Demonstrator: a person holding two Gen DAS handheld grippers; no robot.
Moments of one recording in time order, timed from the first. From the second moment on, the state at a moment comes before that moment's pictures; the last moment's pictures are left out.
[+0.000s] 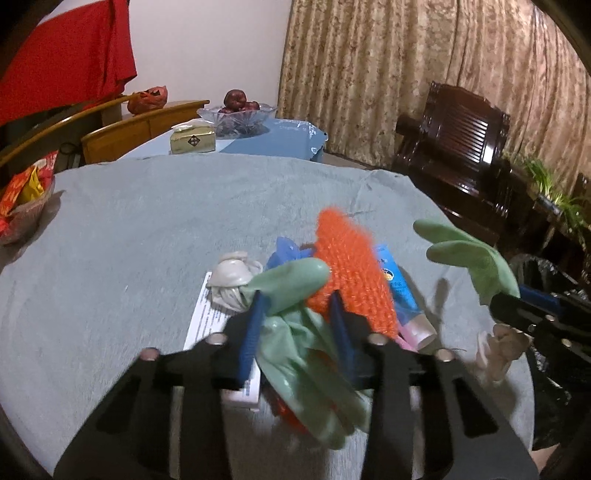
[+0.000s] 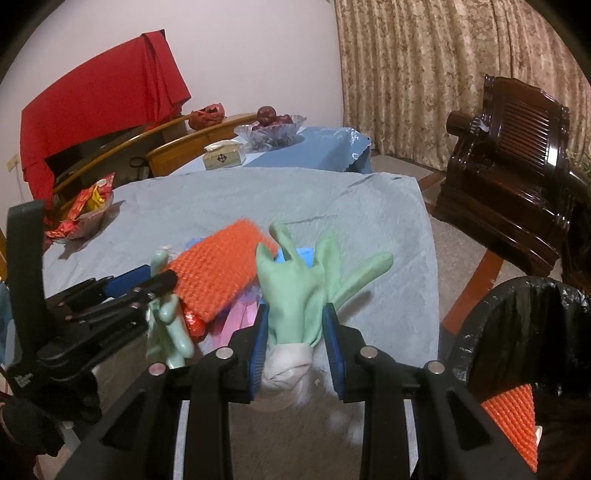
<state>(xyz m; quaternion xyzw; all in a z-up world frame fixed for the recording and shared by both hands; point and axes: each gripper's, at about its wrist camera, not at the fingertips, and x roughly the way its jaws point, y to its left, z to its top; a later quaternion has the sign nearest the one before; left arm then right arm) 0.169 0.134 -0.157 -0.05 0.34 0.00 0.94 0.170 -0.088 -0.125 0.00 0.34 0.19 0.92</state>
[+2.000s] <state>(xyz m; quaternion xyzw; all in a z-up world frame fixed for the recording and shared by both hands) 0.125 0.122 -0.135 -0.06 0.34 -0.06 0.94 0.157 -0.096 -0.109 -0.01 0.34 0.19 0.92</state>
